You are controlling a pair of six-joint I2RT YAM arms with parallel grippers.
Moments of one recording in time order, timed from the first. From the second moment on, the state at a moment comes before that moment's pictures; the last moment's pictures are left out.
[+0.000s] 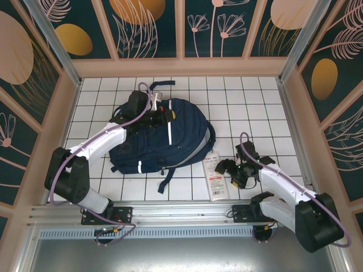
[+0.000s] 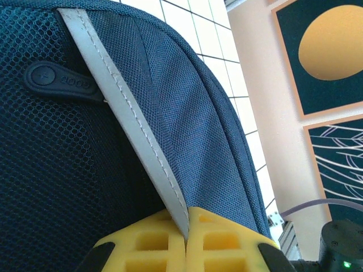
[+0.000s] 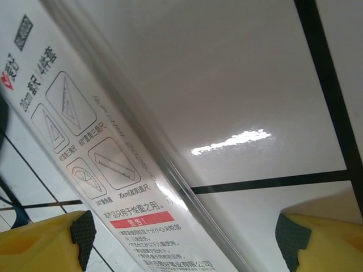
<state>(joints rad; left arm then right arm) -0.46 1.54 1.07 -0.10 0.53 -0.72 0.40 1.04 0.41 -0.61 -0.40 0.91</state>
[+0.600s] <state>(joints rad) -0.46 1.54 1.03 -0.06 0.54 -0.73 0.52 1.18 0.40 -0.22 -0.62 1.03</state>
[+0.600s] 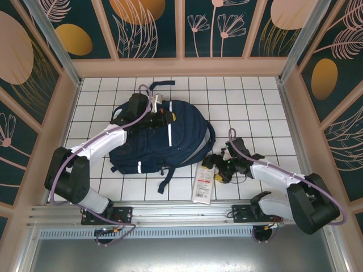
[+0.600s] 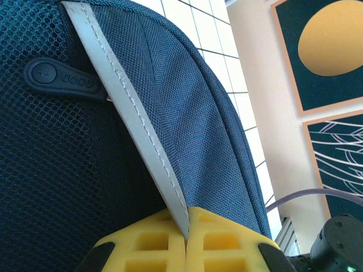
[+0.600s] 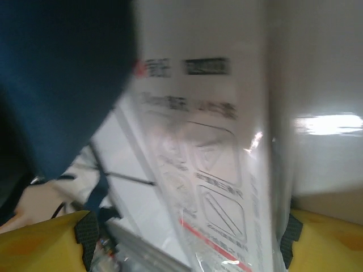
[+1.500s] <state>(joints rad) -0.46 1.50 1.01 -0.05 0.53 -0.74 0.62 1.43 0.43 0.12 -0.63 1.16</state>
